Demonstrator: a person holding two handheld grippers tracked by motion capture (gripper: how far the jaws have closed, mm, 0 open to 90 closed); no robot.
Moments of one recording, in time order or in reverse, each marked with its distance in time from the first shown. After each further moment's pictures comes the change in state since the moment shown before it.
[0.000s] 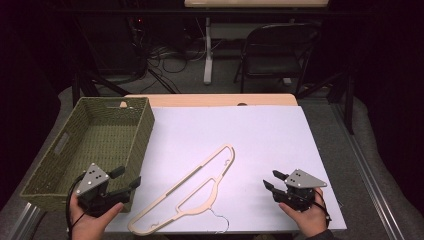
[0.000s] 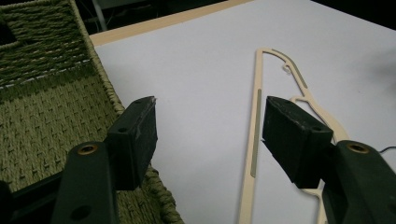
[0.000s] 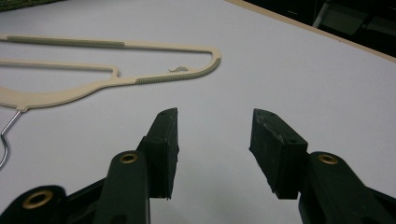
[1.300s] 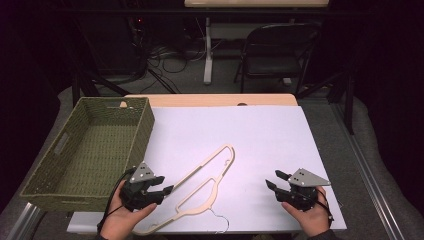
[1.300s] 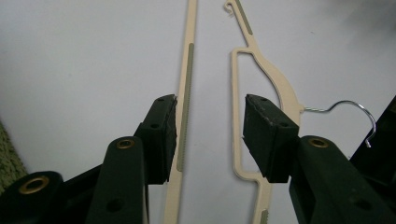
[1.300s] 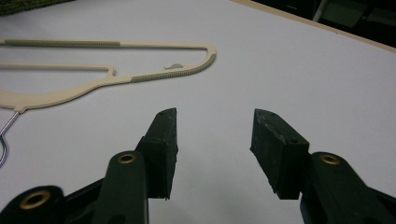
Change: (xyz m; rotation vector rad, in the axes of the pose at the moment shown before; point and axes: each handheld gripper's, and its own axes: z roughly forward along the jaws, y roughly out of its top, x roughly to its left) left arm -0.052 0.018 0.065 0.291 -0.183 0.085; right arm -0.006 -0.003 -0.003 0.005 0.008 0.033
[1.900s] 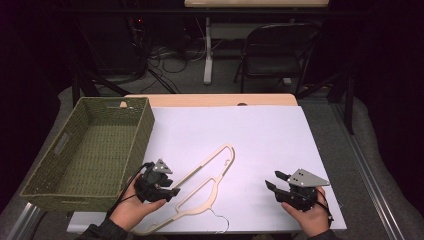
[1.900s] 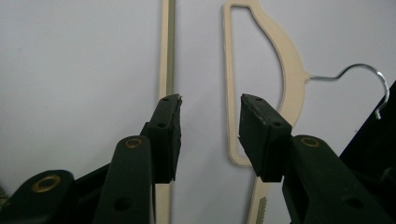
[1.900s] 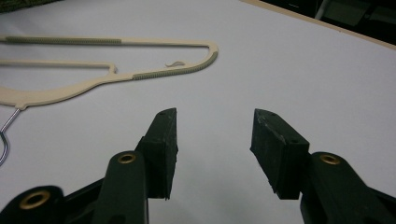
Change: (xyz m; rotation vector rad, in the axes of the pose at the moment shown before) left arm -0.001 0.022 0.032 0.269 -0.046 0.046; right arm 0.001 -0.001 0.001 0.008 0.005 -0.004
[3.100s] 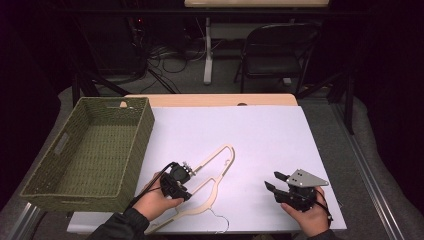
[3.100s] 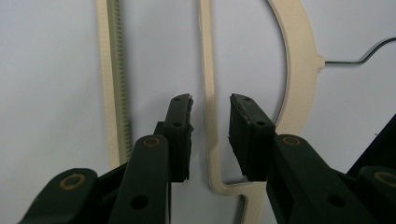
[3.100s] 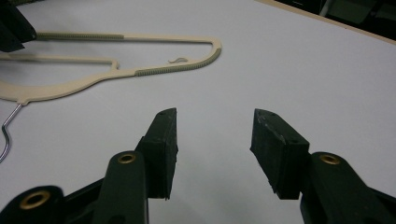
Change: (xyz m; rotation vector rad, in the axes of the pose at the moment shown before) left arm -0.012 0.031 0.054 0.236 -0.060 0.025; right arm 0.000 -0.001 0.002 0.013 0.010 -0.005
